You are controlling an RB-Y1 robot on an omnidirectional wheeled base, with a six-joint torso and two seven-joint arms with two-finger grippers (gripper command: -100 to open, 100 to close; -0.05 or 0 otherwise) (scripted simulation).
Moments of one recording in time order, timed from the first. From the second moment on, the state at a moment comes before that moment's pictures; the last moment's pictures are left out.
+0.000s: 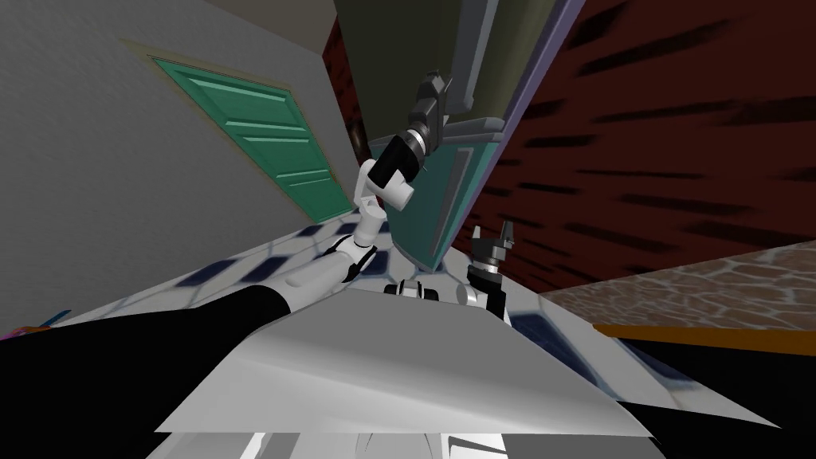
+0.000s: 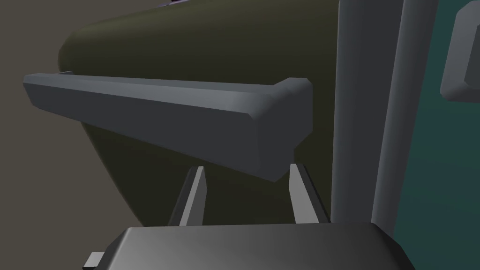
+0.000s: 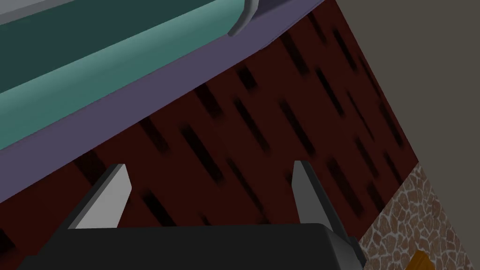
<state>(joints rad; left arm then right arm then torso) -0.95 0.19 -0.28 -1.97 -0.06 0.52 0.50 0.48 0.04 0.05 -2.21 -0.09 -0.49 -0.15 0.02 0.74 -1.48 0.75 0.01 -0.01</state>
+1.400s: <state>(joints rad) -1.11 0.24 -0.48 -1.81 -0.21 0.39 0.89 0.48 0.04 0.05 -2.21 -0.09 -0.49 -0.15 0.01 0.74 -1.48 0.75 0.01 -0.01</state>
